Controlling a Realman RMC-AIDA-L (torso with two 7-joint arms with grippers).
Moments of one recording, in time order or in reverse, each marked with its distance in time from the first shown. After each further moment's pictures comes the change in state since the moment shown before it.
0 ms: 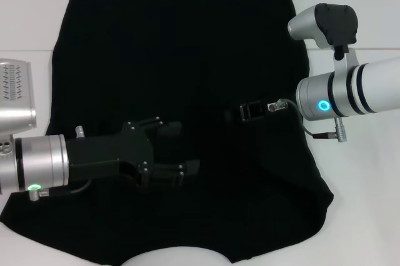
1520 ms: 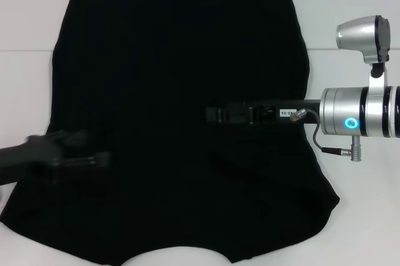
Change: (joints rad) left arm 0.145 0.027 -0.166 0.236 0.112 0.053 -0.355; right arm -0.168 -0.003 -0.009 -0.057 0.335 -0.215 -0.264
